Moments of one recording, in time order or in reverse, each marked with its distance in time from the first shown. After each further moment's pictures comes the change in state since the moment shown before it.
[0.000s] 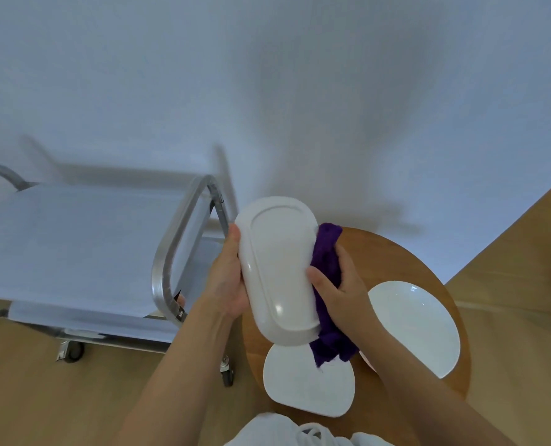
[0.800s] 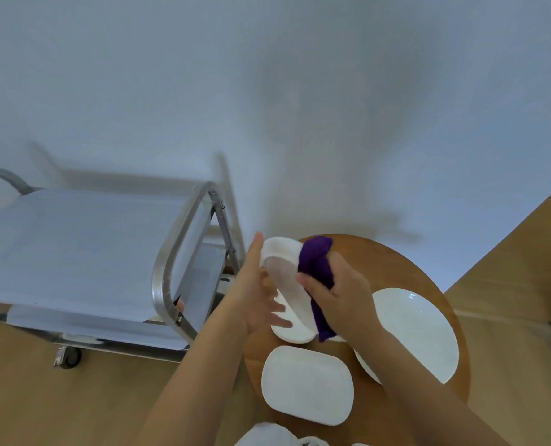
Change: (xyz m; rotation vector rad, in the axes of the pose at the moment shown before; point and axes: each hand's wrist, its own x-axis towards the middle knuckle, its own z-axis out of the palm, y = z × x) left_hand 0.000 -0.013 0.014 0.230 0.083 -0.444; right_hand 0.004 -0.018 -0.001 -0.400 0.134 -0.344
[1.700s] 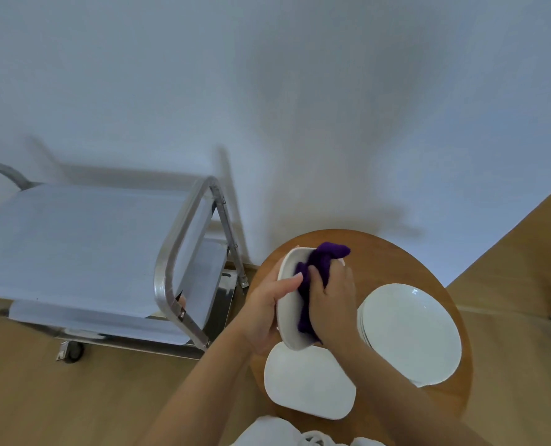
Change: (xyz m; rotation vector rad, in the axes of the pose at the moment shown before) left_hand -0.006 -0.032 -0.006 0.176 -0.353 0.419; right_hand -0.010 0.009 0.042 0.029 0.150 0.390
